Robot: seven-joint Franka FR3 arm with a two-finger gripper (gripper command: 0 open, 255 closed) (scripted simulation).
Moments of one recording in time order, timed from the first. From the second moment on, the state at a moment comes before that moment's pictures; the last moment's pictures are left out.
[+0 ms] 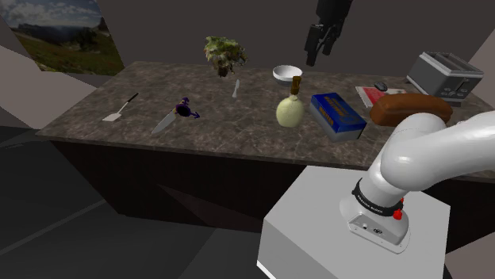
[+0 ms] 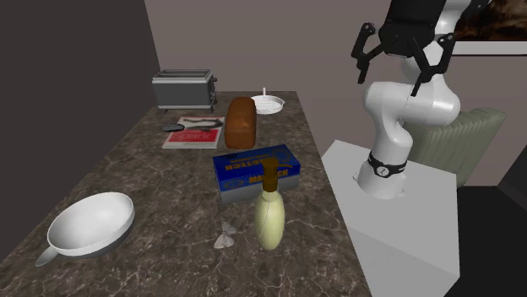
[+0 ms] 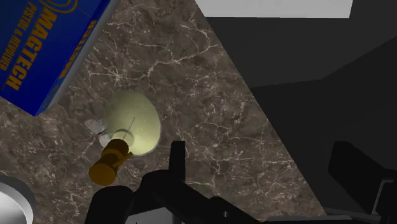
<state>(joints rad) -0.02 -0.79 -0.03 -2.30 -0.08 1.56 -0.02</state>
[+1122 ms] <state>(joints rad) -0.05 -0.45 -0.32 -2.33 -0.09 2.00 -0.28</state>
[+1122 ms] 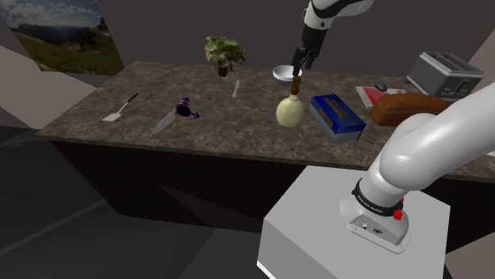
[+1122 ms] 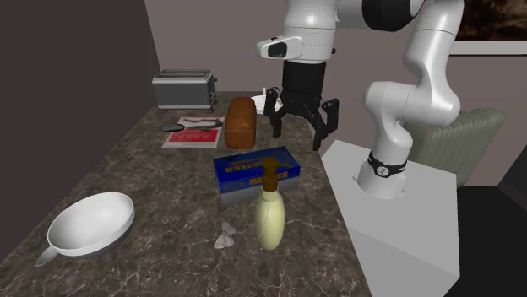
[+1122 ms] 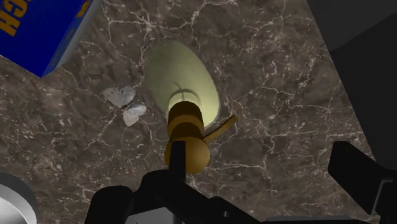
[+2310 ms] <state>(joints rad) -0.03 -0.23 -0.42 -2.33 0.00 2.21 -0.41</state>
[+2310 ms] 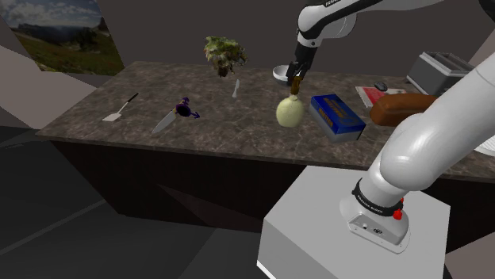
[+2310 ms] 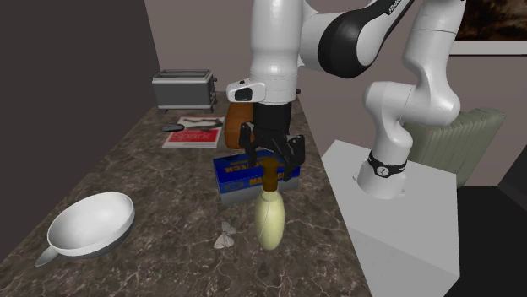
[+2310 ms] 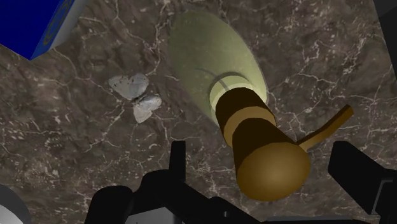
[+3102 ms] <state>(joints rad) -0.03 -0.24 -0.42 -2.32 0.00 2.20 -0.41</state>
